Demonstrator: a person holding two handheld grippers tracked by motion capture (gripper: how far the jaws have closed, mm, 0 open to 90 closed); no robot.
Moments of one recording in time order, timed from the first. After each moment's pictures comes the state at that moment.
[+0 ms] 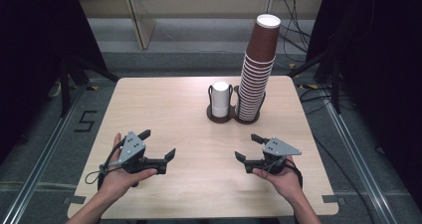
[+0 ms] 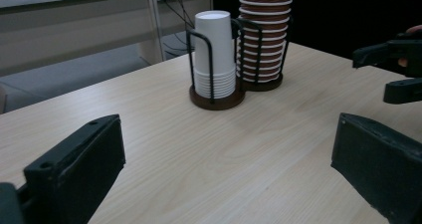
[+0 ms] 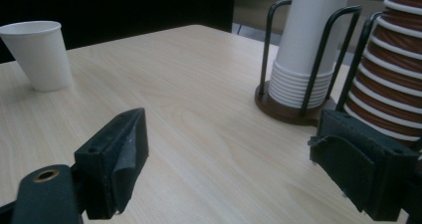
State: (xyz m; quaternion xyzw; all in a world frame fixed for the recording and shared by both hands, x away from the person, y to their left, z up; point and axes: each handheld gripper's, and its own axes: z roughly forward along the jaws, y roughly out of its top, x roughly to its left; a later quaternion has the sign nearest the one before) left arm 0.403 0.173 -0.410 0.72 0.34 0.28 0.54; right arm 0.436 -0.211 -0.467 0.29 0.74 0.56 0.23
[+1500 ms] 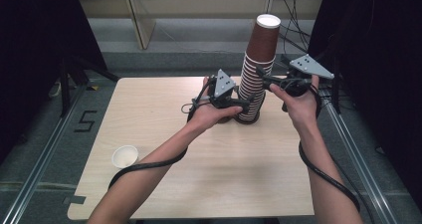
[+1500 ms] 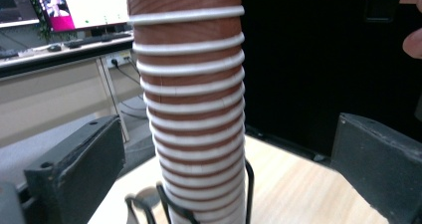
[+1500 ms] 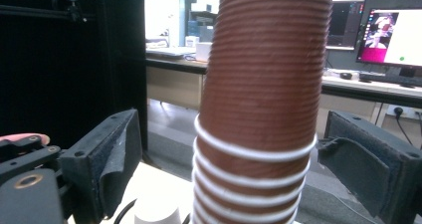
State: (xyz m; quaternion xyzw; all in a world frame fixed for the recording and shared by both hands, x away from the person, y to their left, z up) left arm 0.554 -0.027 -0.344 0.70 0.25 0.29 0.60; right arm 0.546 -0.236 -0.291 0.35 0.63 0.59 0.36
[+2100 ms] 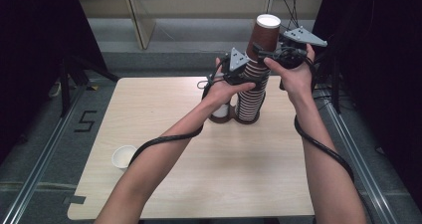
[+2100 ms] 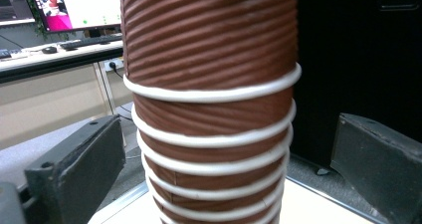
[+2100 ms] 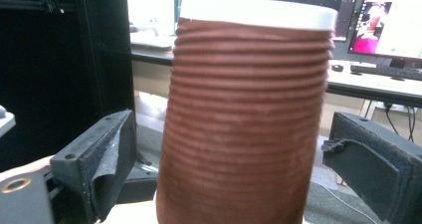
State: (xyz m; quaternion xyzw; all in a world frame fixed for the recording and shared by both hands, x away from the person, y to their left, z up) left arm 0.609 -0.058 -0.323 0.70 0.27 0.27 0.61; right arm 0.595 -0.223 -0.252 0.37 0.64 0.57 0.36
